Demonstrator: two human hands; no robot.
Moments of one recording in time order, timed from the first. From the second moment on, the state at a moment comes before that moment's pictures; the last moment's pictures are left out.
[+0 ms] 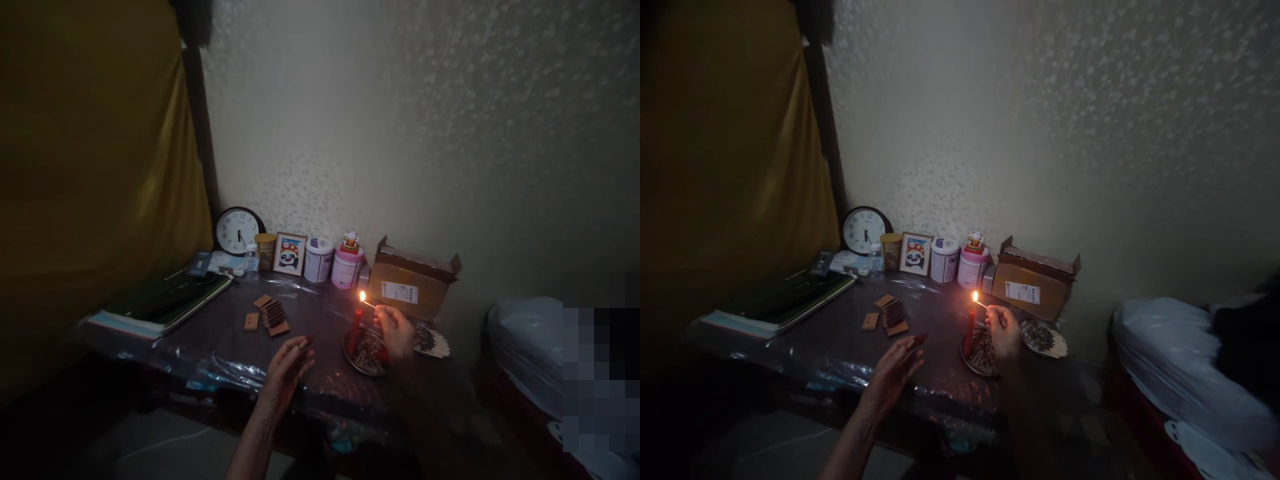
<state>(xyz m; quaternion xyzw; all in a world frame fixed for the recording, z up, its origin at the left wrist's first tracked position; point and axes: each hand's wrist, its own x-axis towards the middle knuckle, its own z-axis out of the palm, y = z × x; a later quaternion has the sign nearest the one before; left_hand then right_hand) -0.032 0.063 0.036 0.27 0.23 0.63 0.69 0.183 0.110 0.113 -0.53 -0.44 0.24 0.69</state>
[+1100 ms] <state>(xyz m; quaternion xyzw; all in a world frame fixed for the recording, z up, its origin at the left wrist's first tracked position) -0.032 0.059 0.041 0.27 0.24 0.63 0.69 0.174 0.101 0.115 -0.56 -0.47 0.22 0.65</state>
